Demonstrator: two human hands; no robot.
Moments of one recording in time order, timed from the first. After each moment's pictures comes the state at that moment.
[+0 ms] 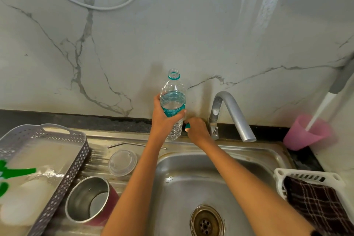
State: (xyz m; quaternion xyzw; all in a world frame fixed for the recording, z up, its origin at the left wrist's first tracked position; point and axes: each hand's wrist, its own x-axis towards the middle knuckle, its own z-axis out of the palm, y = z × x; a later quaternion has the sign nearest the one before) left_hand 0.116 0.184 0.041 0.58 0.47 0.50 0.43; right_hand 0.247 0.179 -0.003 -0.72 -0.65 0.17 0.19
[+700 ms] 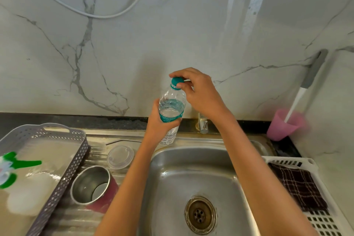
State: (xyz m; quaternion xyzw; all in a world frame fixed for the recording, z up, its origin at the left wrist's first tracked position) left_hand 0.107 0.139 0.057 0.64 0.43 0.47 0.44; right_hand 0.244 0.103 0.185 -0.53 -0.70 0.14 0.44
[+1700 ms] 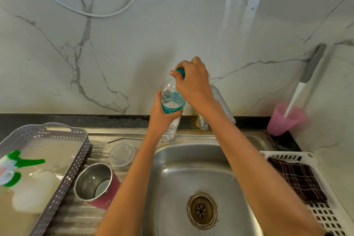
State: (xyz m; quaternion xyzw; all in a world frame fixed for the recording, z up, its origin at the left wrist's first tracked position) left_hand 0.116 0.150 0.062 0.64 0.43 0.48 0.42; right_hand 0.229 0.127 0.183 -0.66 -0.64 0.02 0.40
